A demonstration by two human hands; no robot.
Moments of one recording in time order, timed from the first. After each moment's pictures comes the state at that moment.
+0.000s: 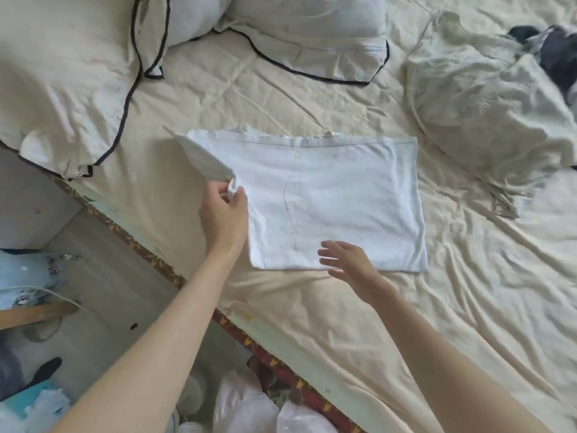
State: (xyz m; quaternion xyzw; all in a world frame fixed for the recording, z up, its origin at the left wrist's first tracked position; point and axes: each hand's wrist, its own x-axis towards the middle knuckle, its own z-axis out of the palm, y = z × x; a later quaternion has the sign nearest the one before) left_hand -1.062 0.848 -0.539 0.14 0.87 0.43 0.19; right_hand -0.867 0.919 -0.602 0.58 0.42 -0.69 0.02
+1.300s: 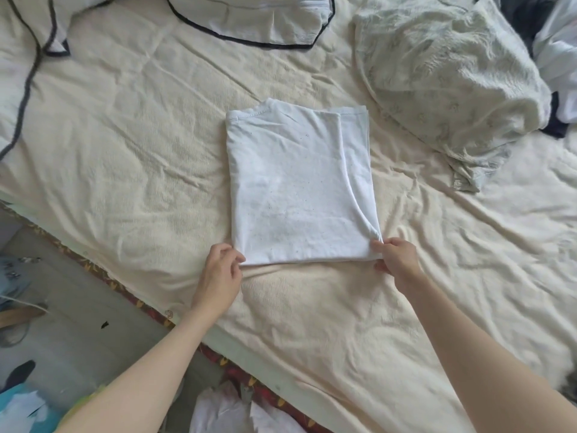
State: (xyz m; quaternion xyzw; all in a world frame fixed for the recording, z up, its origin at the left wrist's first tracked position) left_hand -0.957 0.817 -0.653 0.40 0.85 0.17 0.30; right_hand -0.706 1.012 -0.666 0.74 0.38 -0.55 -0.04
